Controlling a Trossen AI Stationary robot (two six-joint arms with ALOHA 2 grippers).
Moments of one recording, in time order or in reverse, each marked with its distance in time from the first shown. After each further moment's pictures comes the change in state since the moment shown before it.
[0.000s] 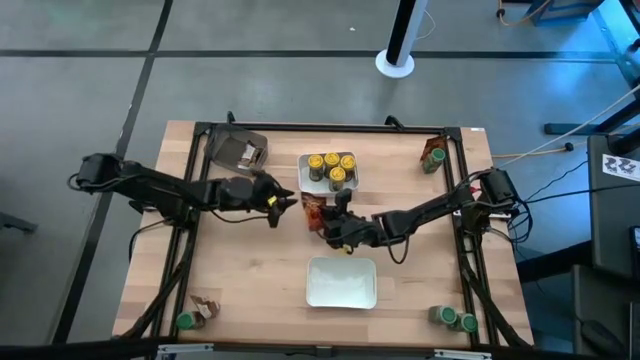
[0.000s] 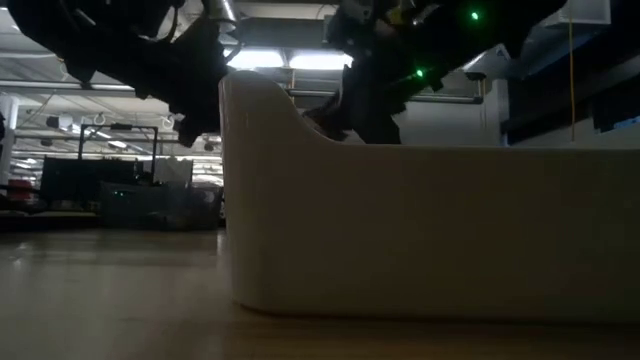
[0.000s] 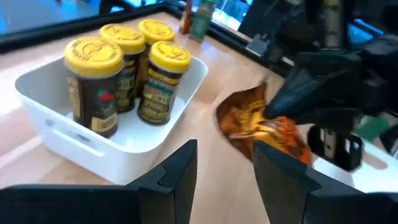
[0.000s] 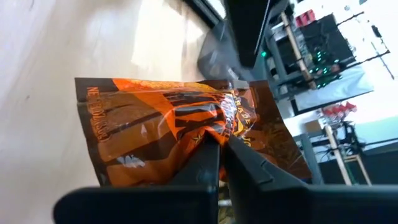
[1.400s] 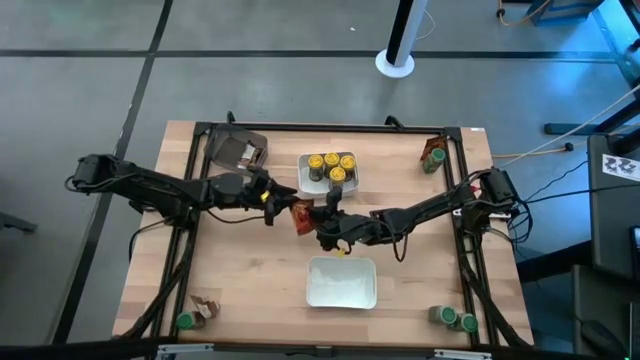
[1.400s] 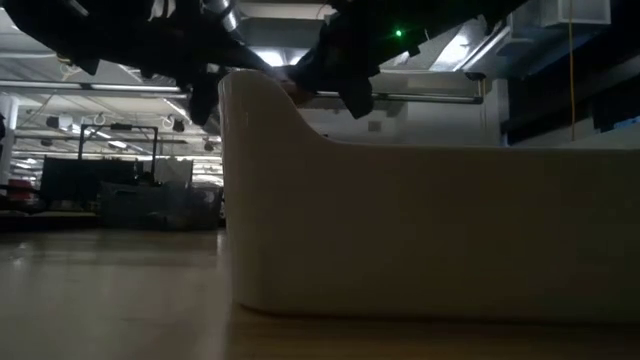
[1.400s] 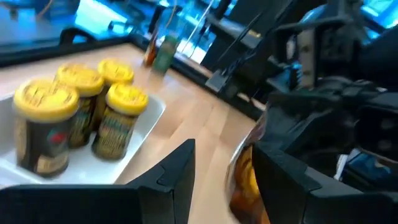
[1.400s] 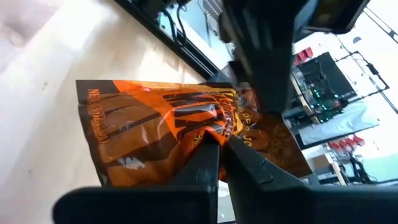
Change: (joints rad) left arm 0.000 -0.048 0.002 0.137 0.077 -0.024; right arm -0.003 0.000 0.094 0.070 -0.113 -0.099
